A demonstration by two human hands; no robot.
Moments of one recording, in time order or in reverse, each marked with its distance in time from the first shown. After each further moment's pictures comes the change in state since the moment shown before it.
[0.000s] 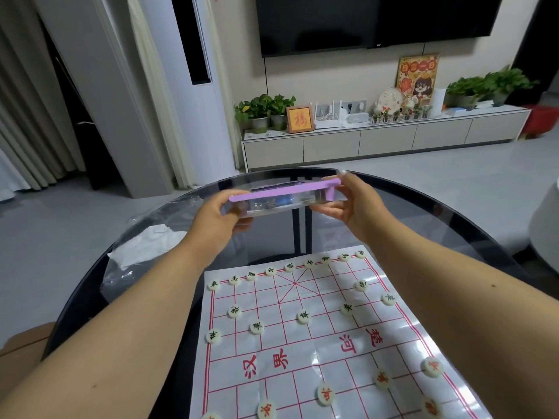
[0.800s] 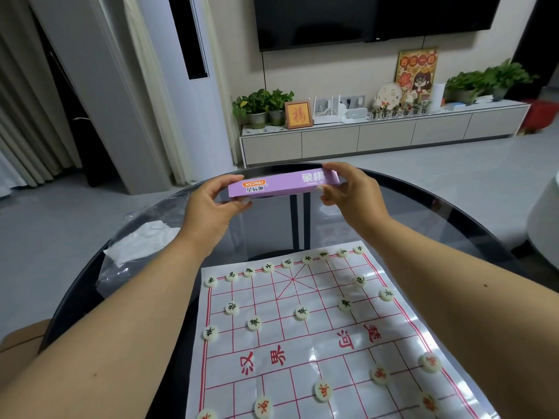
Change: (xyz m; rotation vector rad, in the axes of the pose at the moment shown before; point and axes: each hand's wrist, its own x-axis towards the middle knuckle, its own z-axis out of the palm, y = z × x) left_hand 0.001 0.003 0.002 -0.043 0.065 0.169; right_hand 0.000 0.005 -0.007 -0.969 0.139 -0.503
